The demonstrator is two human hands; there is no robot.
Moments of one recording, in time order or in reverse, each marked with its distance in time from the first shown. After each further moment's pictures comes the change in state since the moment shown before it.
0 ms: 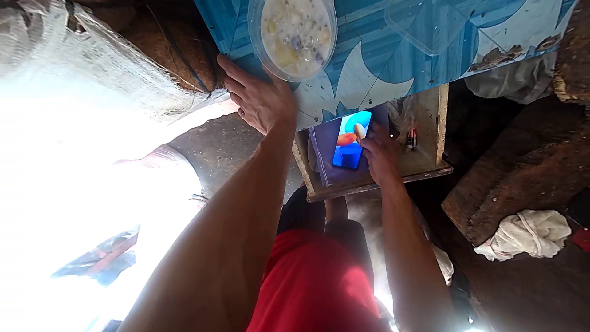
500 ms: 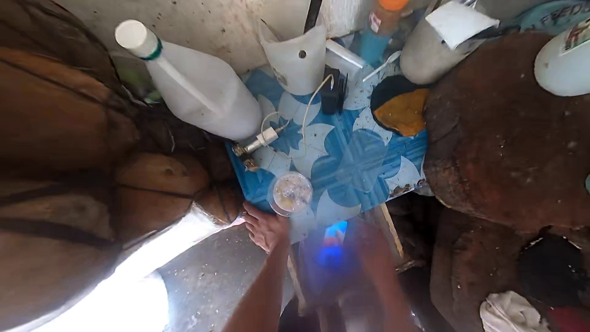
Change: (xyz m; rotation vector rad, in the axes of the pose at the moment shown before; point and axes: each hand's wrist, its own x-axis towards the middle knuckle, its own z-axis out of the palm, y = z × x) left_hand -0.006 -0.006 -0.009 -0.055 -0.010 0.038; right_hand -0.042 -0.112 -0.016 -0.478 0.247 -0.301
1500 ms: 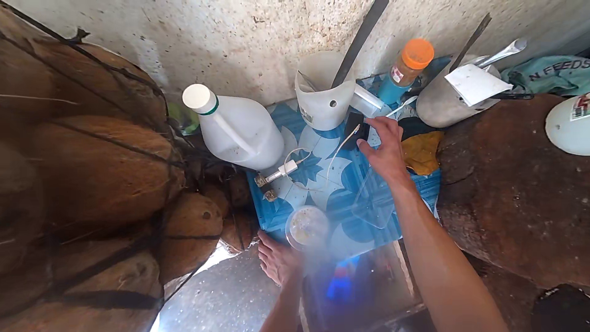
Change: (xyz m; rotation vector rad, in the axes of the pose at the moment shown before) left_hand 0.000 0.005 -0.004 0.009 -0.036 -0.037; right_hand 0.237 -0.196 -0.045 -0.232 0.218 -0.624
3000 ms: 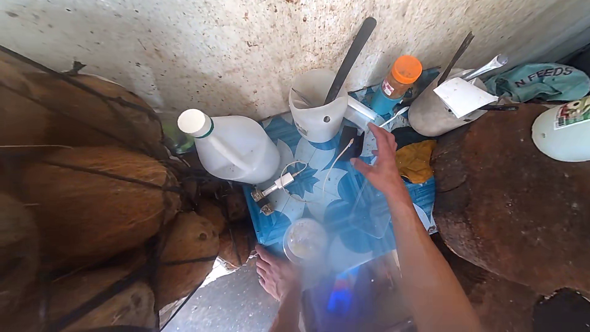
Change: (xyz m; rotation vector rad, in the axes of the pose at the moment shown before) left_hand 0.000 0.000 0.002 -0.004 0.016 -0.006; right_hand 0.003 0.004 -0.003 0.182 -0.036 0.097
